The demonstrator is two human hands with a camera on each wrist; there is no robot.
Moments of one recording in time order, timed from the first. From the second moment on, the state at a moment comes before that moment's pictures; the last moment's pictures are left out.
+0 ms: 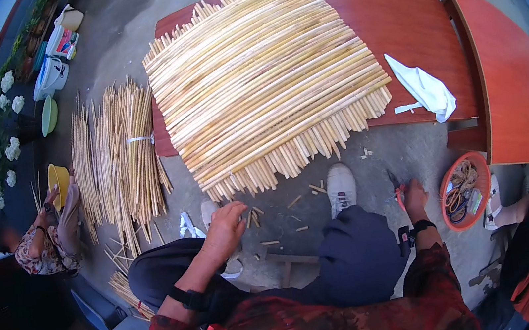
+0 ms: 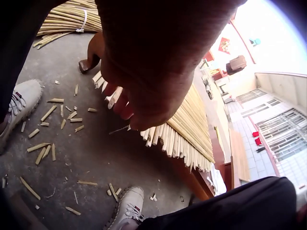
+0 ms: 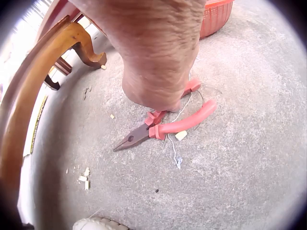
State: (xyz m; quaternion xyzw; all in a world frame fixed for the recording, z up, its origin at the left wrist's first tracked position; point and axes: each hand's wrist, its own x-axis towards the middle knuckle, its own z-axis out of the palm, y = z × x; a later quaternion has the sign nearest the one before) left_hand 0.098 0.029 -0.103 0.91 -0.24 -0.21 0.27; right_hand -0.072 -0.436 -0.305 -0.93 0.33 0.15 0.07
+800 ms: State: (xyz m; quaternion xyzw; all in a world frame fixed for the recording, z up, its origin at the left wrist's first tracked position) left_hand 0.084 -0.095 -0.103 0.58 -0.13 -0.45 0.67; right_hand 0.065 -0.307 -0.046 -0.96 -0.05 -0.02 0.28
